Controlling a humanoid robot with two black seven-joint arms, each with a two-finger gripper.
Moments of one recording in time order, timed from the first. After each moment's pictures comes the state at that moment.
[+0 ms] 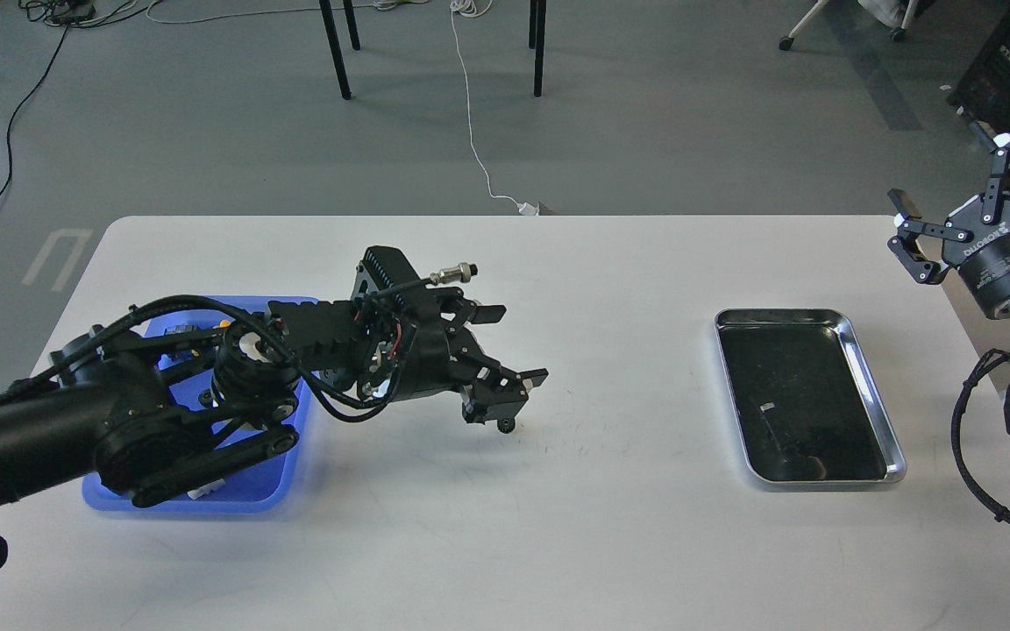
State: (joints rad) left arm -0.88 0.40 -0.23 -1.35 2.08 -0.15 -0.15; right arm 0.57 -0.70 0.65 0.83 0.02 0.49 0.49
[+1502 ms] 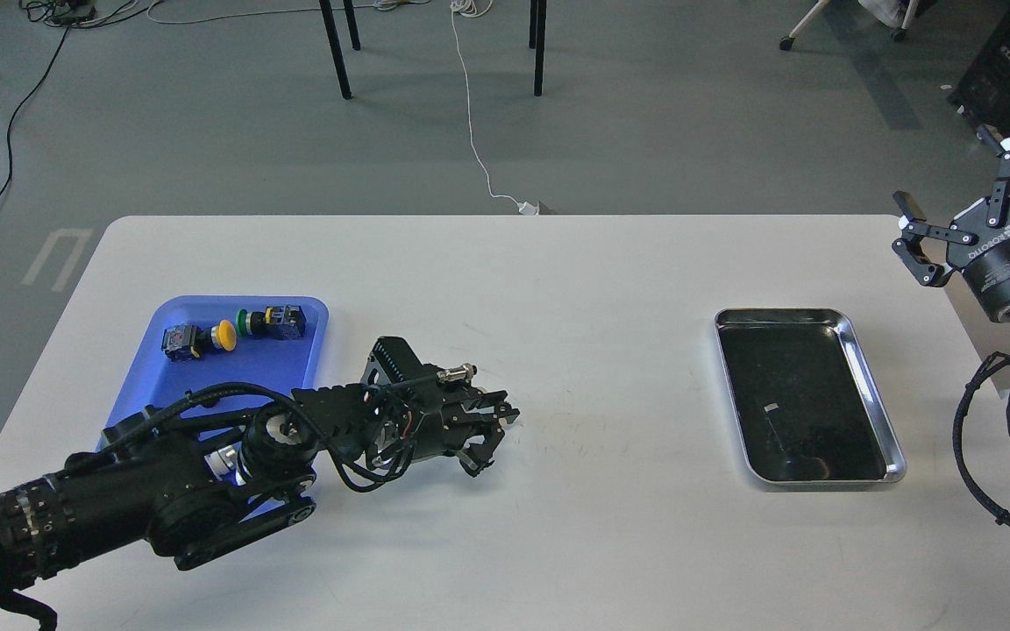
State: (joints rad) left arm -0.71 0.34 -0.27 -1.22 2.18 -0.04 -0.15; right arm 0.57 -0.70 0.66 0.83 0.01 0.49 0.49
